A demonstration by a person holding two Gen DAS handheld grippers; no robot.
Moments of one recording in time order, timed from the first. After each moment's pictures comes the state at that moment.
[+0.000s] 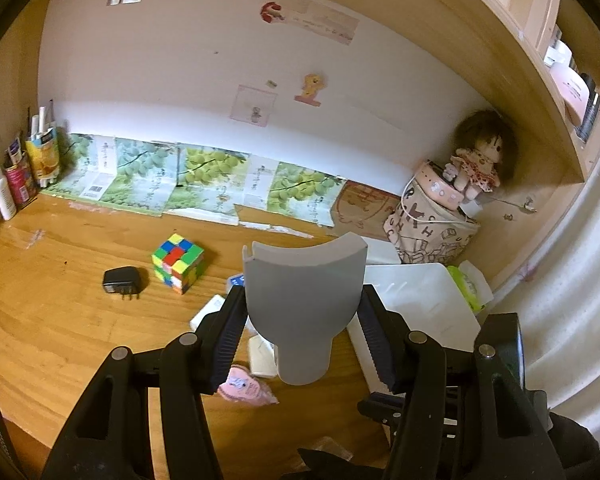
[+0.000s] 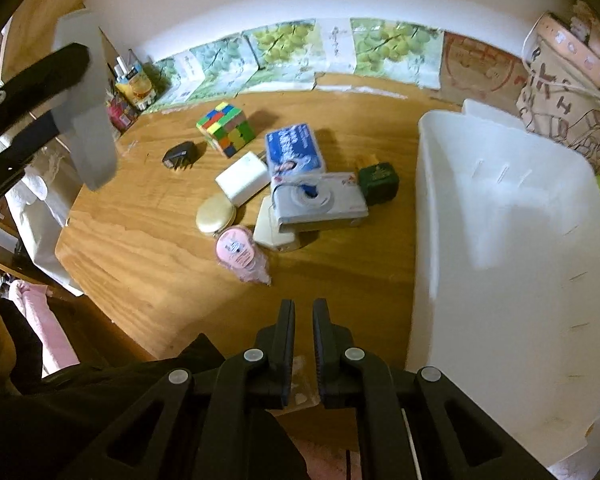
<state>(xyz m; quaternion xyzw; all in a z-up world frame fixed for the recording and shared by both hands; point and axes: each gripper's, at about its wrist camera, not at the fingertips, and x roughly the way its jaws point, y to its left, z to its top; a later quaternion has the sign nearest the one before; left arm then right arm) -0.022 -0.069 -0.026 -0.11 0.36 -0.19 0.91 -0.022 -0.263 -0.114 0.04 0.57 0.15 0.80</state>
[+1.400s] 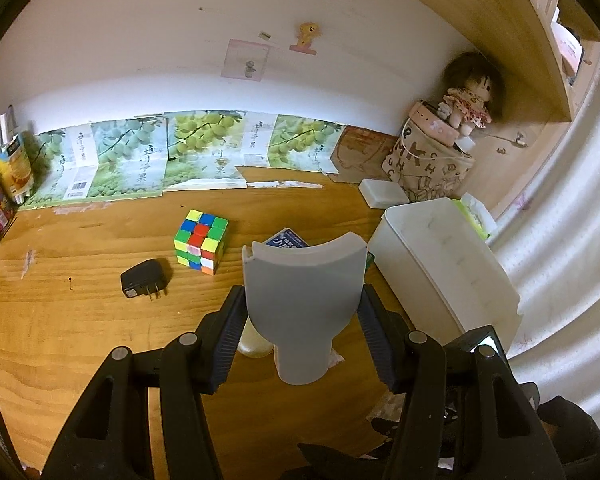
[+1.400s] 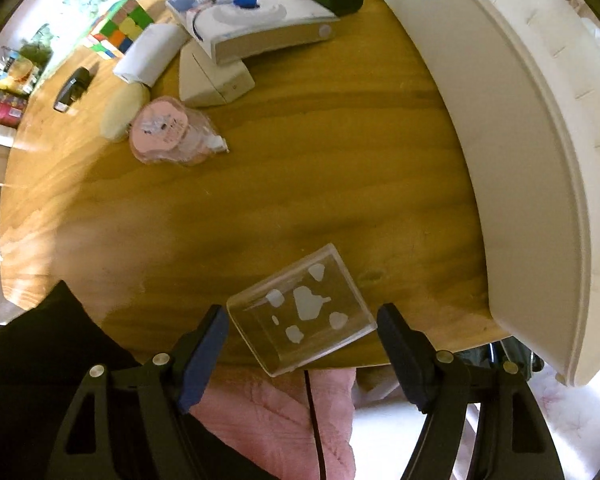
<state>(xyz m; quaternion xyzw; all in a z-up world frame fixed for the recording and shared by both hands) 0.013 -0.015 -0.054 -0.03 0.43 -0.27 0.86 -0.060 -0.231 -0.208 0.10 0.72 -0.02 0.69</state>
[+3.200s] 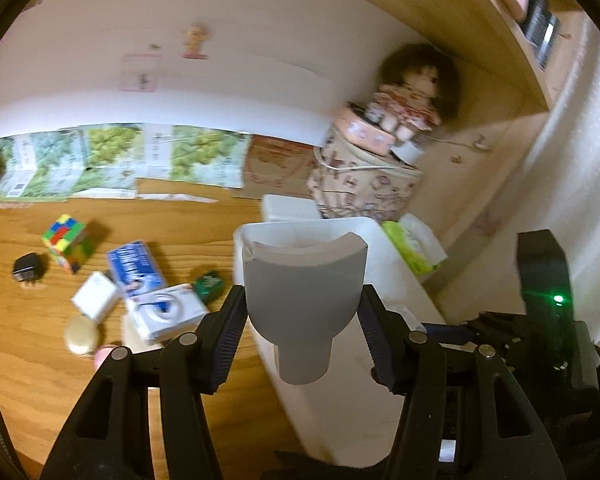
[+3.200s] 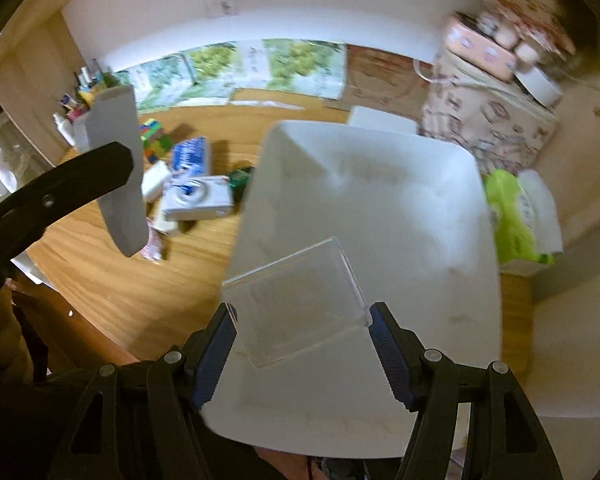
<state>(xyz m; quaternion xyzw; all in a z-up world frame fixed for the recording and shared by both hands) -0.045 -0.211 -0.045 -0.07 0.39 -0.27 0.88 -0.041 -0.393 -0.087 -0.02 0.56 0.09 0.82</state>
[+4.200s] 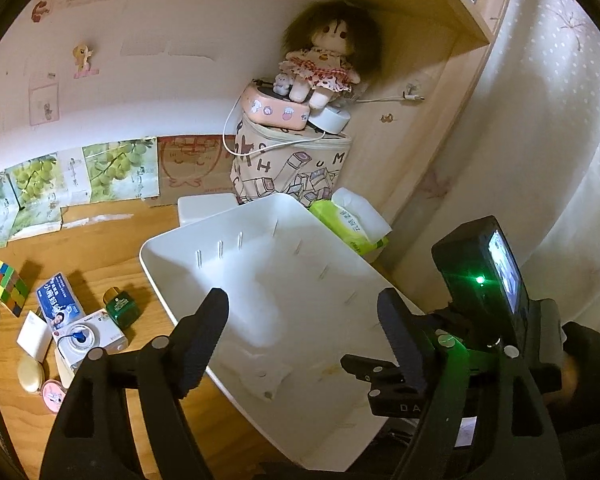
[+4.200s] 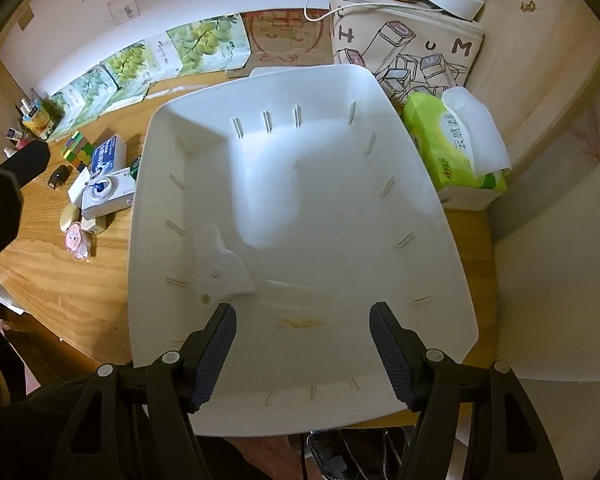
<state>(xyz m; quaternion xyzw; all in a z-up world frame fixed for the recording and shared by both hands) -0.057 -0.296 -0.038 -0.01 0.38 -0.35 0.85 -0.053 -0.474 -0.118 0.03 0.60 0.01 0.80</state>
